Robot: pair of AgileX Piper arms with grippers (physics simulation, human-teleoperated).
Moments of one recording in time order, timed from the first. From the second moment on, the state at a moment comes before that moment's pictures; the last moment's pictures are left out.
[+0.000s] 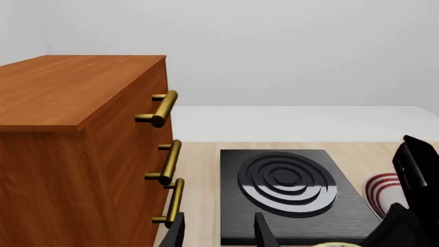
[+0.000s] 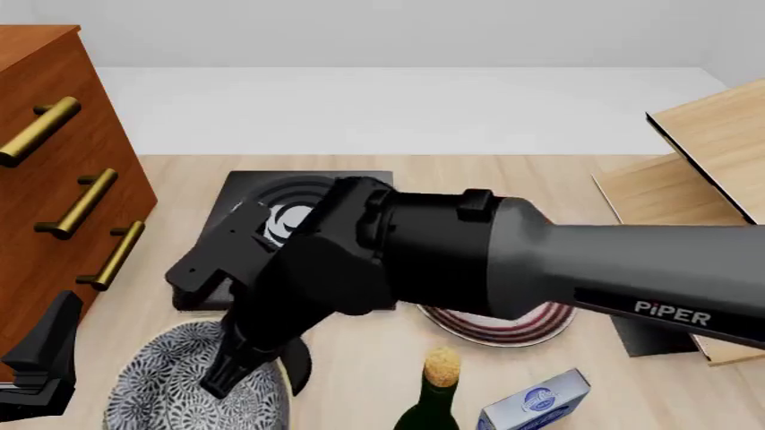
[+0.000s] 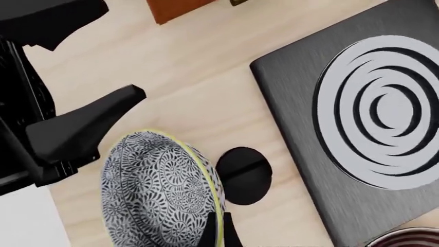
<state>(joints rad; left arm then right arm) 0.00 0.01 0.00 0.00 0.00 1.14 1.80 -1.44 0.69 -0.01</state>
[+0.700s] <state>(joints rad) 0.00 0.01 0.00 0.00 0.00 0.94 1.60 -1.43 0.69 -0.02</state>
